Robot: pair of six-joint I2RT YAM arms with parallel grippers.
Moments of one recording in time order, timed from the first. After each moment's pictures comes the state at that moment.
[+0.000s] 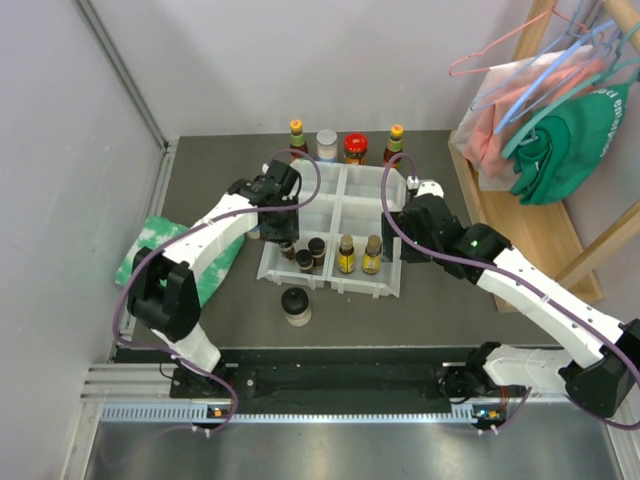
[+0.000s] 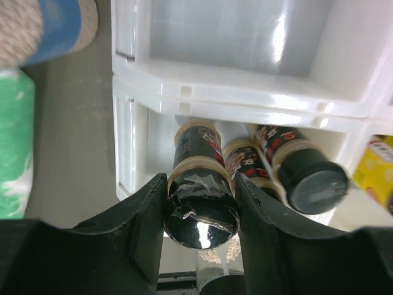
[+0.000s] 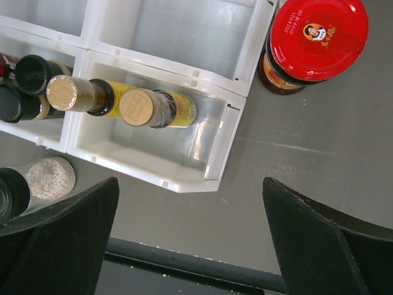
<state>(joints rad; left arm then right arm) -0.48 1.66 1.40 -0.87 -0.11 -0.48 0.74 1.15 1.12 -0.79 0.30 0.54</state>
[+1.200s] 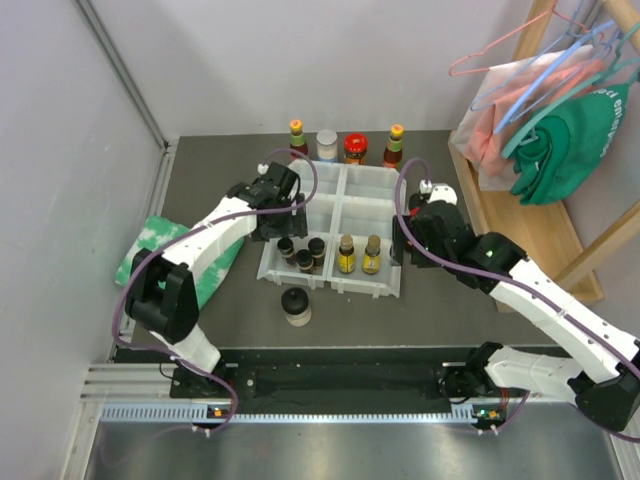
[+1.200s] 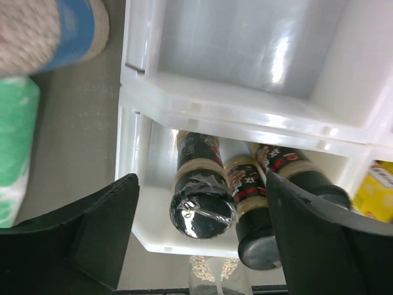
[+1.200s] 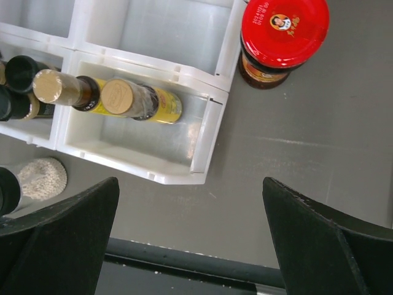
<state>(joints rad) -0.48 1.65 1.32 -0.79 -0.15 -0.54 0.74 1.06 1.09 -0.82 0.34 0.54</state>
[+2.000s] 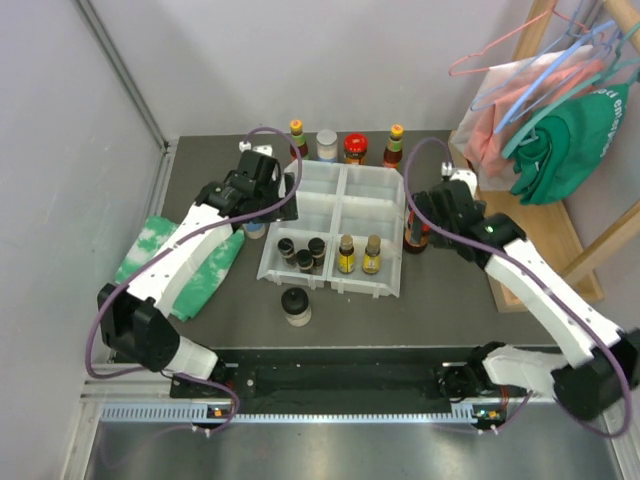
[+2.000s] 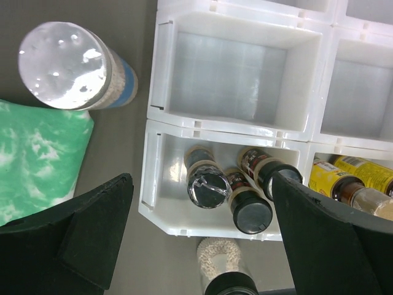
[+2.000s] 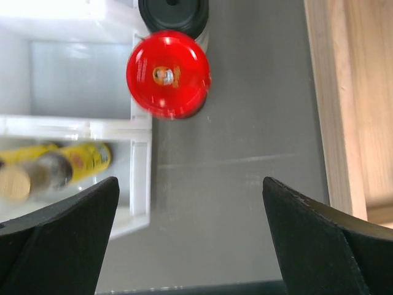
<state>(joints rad) -0.45 1.46 1.39 -0.78 -0.18 -0.44 0.53 1.10 1.10 -0.84 0.42 0.48</state>
